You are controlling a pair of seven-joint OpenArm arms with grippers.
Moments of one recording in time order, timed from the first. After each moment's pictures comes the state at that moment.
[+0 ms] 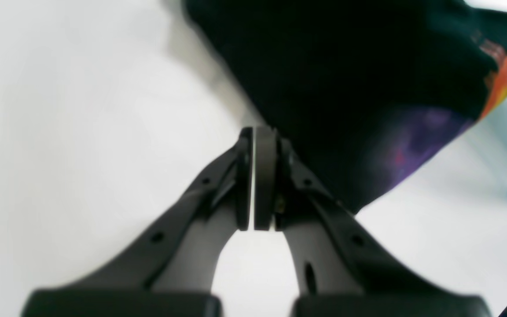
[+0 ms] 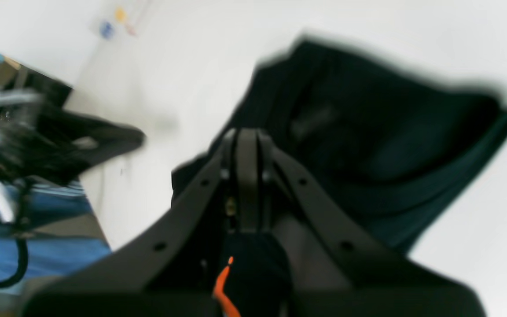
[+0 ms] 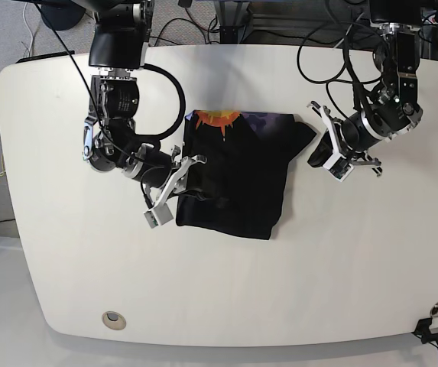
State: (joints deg) left arm 8.6 -17.8 -5.3 105.2 -17.4 -42.0 43.2; right arm 7.7 0.5 8.0 88.7 47.9 32.3 -62.8
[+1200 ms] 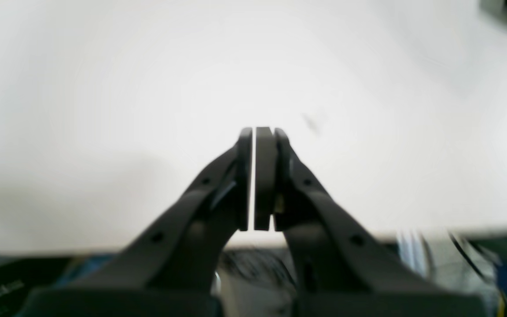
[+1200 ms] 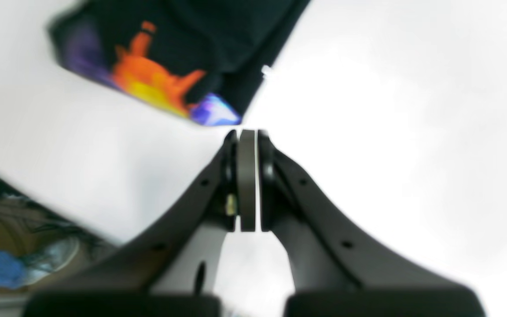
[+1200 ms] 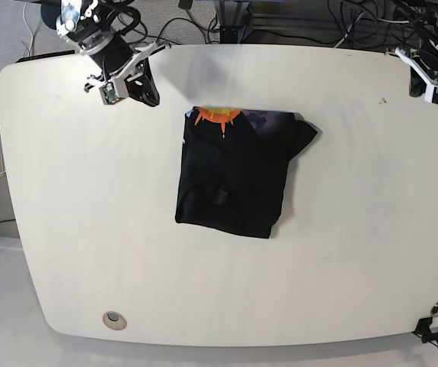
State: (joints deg) left arm 33.3 -10.1 -45.0 112.8 -17.2 -41.6 42.7; right arm -35.0 10.1 10.5 112.4 21.0 31.8 -26.4
